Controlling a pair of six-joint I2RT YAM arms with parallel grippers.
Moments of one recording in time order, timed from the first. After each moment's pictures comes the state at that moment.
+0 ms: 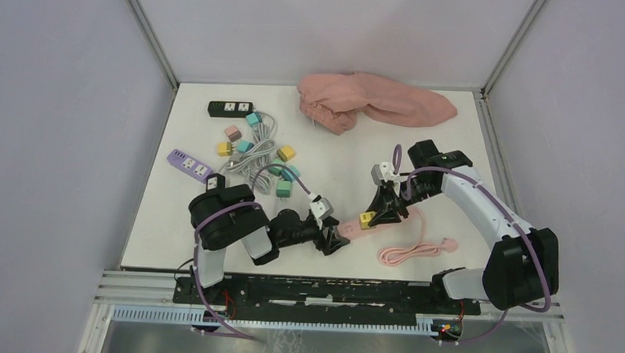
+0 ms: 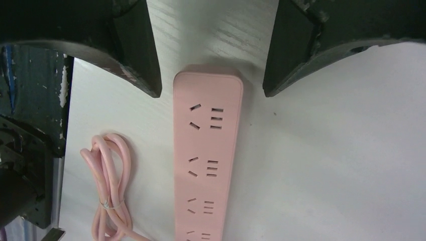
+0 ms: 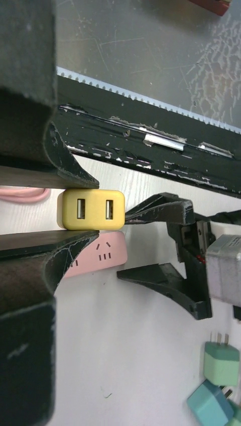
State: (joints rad) left arm -0.98 1.93 0.34 1.39 0.24 -0.22; right arm 0.30 1.36 1.02 -1.17 -1.16 -1.35
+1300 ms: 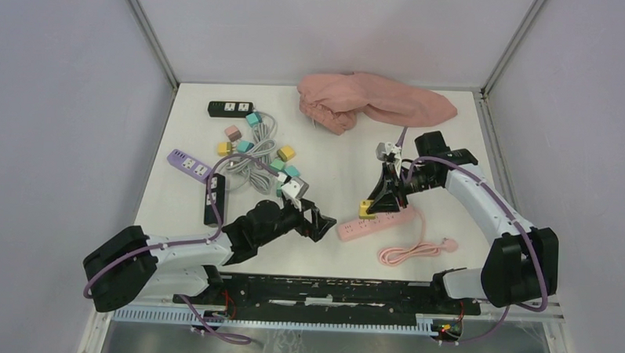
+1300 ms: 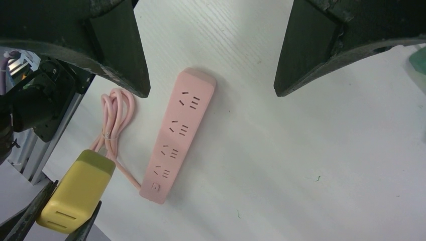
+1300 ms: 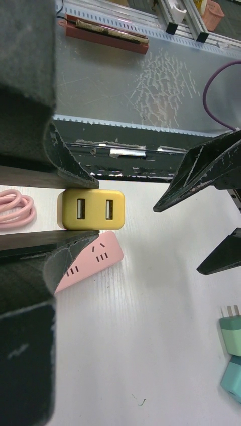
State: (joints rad) left arm -0.98 1.14 0.31 0.61 -0.08 -0.38; right arm 0.23 1.36 1.03 -0.97 -1.21 -0.87
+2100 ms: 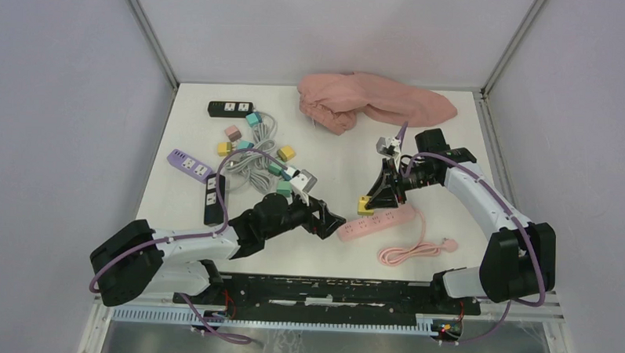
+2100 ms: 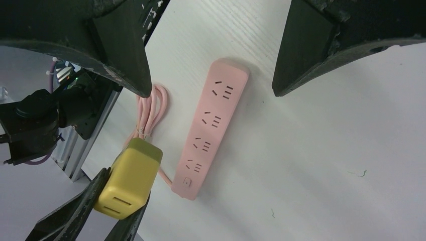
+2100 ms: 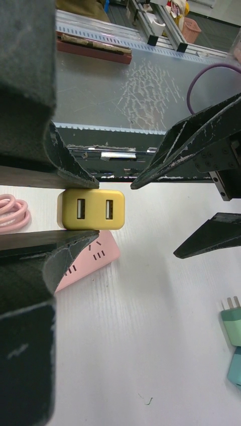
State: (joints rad) left arm -0.98 1.20 0.41 0.58 0.02 -0.47; right arm 0.22 1.39 1.03 -0.89 -1.22 -0.75
